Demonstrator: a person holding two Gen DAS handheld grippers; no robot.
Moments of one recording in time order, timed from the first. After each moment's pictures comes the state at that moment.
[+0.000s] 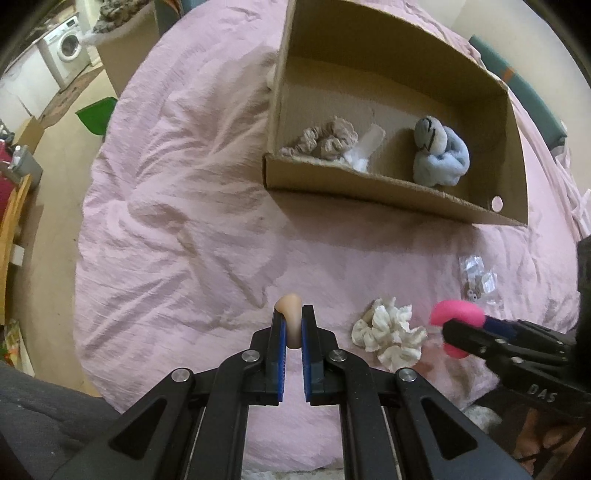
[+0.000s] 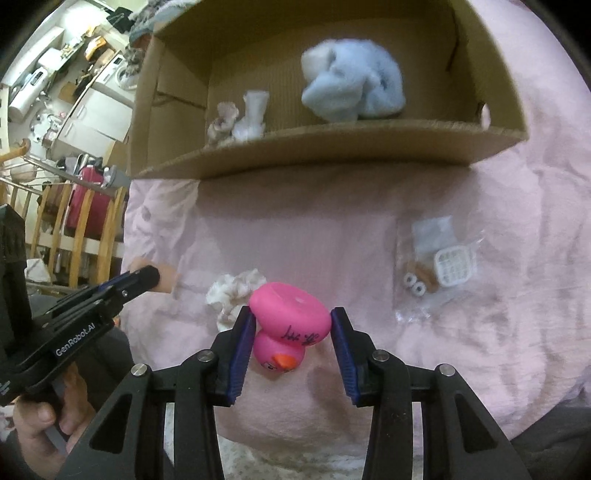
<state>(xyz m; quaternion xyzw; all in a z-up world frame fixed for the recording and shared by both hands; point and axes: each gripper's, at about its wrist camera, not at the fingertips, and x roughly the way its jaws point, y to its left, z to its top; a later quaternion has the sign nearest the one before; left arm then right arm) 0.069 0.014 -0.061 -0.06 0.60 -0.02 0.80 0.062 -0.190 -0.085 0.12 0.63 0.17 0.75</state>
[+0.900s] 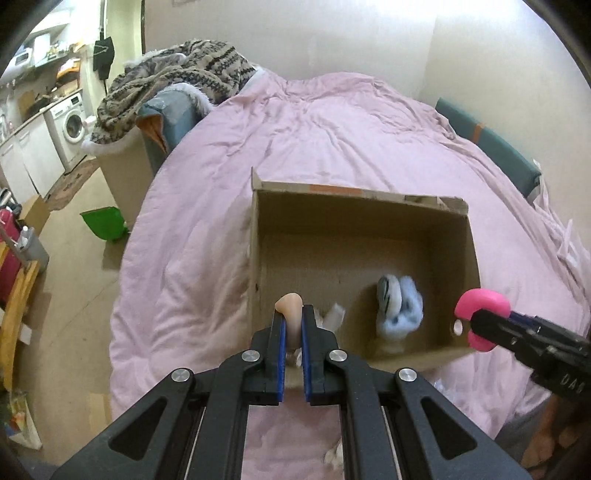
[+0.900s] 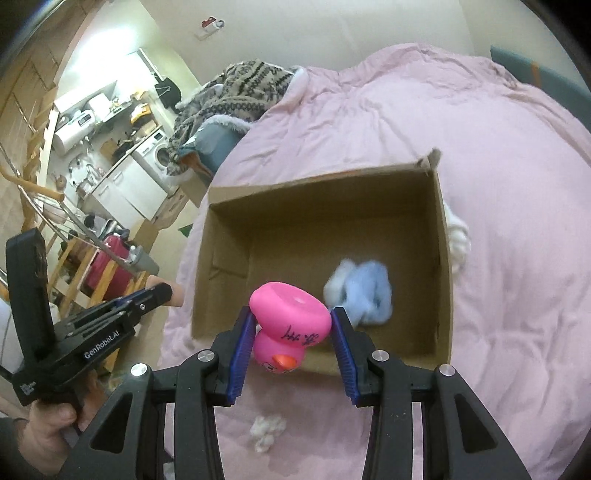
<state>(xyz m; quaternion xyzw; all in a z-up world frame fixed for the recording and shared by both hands) 0.138 0.000 0.044 -0.03 0.43 -0.04 0.90 0.114 -0.224 0.034 0.13 0.44 0.18 0.87</state>
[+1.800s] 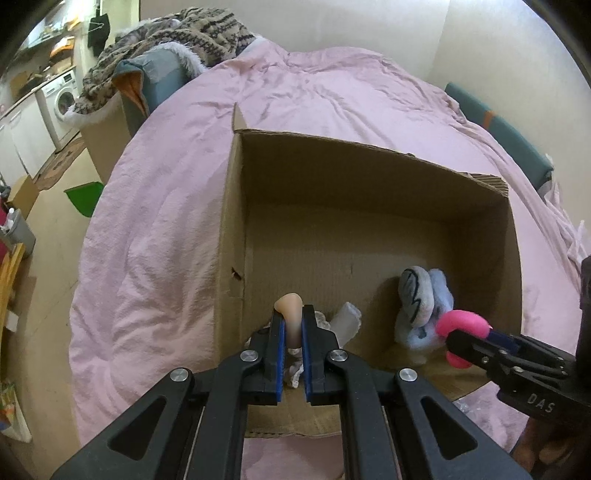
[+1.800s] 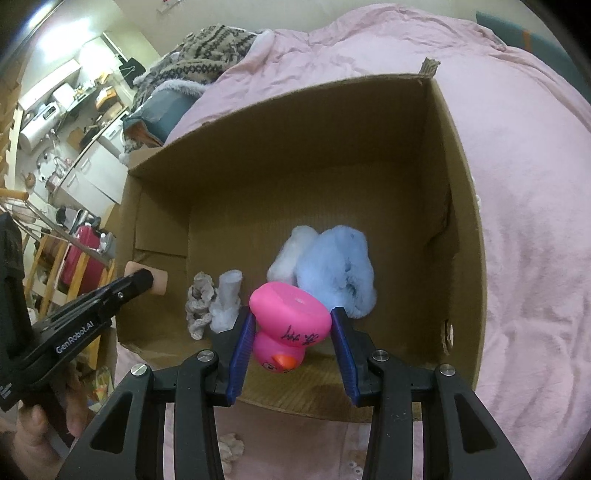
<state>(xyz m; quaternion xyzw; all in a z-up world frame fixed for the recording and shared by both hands) 0.184 -0.008 -0.025 -0.04 0.47 -0.05 0.88 0.158 -0.221 -0.046 0.14 0.51 0.14 0.83</state>
